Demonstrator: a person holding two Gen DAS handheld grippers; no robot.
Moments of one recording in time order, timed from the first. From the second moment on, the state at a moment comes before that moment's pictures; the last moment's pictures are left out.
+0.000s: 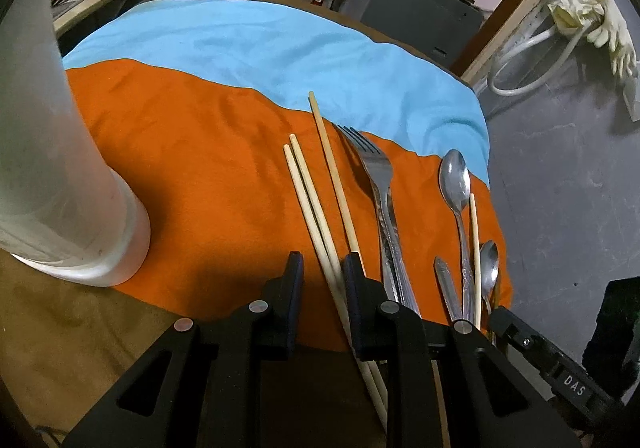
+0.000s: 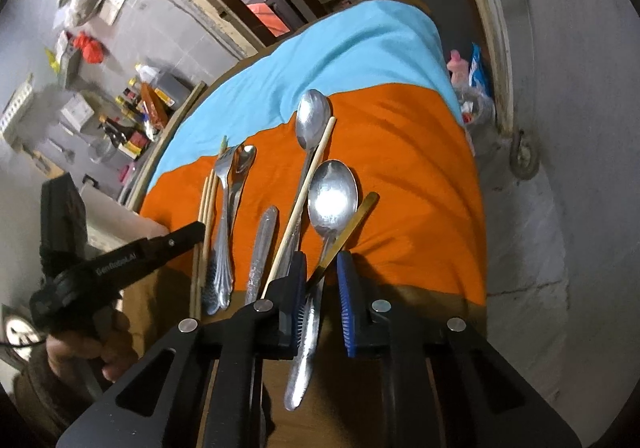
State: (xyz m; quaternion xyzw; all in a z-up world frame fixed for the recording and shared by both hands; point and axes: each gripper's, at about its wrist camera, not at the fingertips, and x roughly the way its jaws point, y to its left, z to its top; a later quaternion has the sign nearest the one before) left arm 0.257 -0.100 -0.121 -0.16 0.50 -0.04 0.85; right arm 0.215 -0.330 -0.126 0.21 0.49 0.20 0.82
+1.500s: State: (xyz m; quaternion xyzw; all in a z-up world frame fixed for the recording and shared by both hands) left arm 0.186 -0.087 -0.103 -0.14 0.50 -0.05 0.86; right arm 0.186 -0.291 -0.104 0.15 0.52 0.23 0.81
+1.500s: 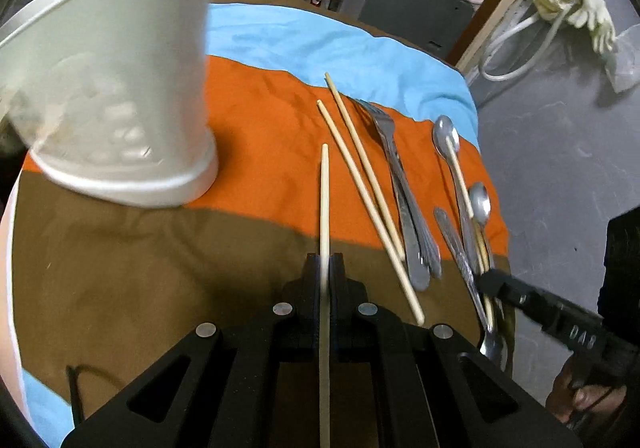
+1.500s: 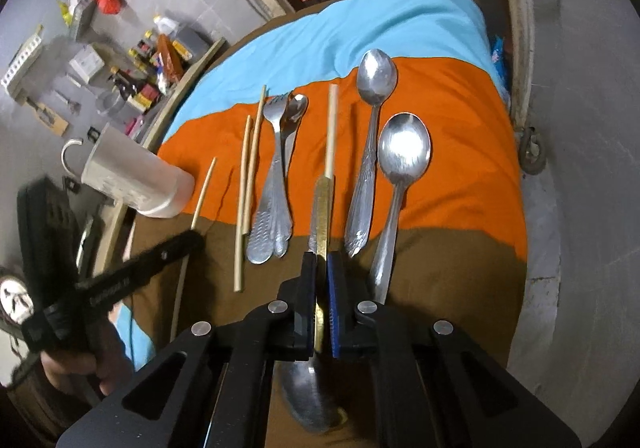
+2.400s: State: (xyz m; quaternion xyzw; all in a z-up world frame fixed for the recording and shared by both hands) left arm 0.122 -0.031 -0.030 -0.15 0.36 -0.17 0.91; right arm 0.103 -0.211 -0.048 0.18 0.38 0.23 0.88
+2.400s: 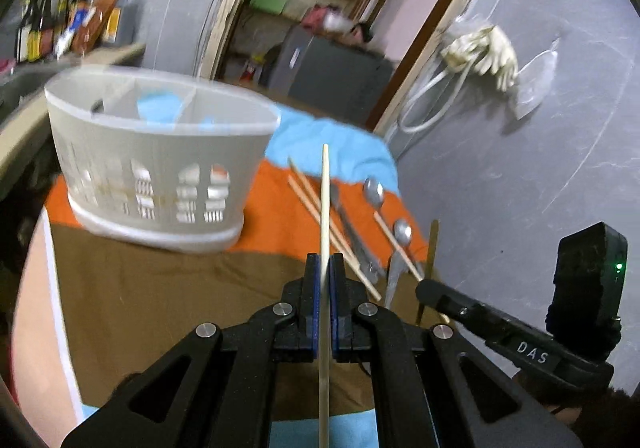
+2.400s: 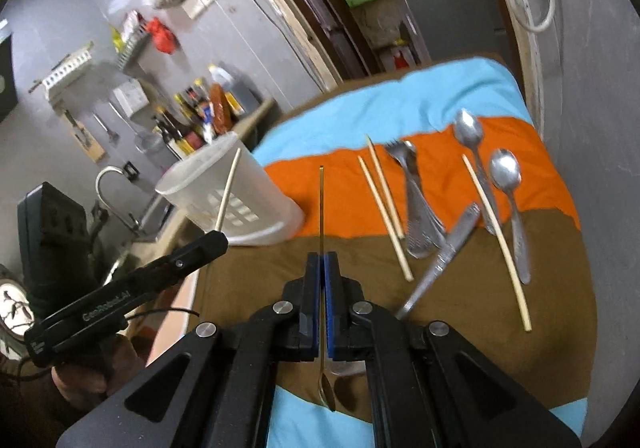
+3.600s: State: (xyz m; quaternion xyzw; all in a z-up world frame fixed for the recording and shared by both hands) left arm 0.206 0.159 0.005 -0.21 0.08 0.00 0.98; right arm 0.220 -0.072 -0.011 0.15 0.22 0.31 0.91
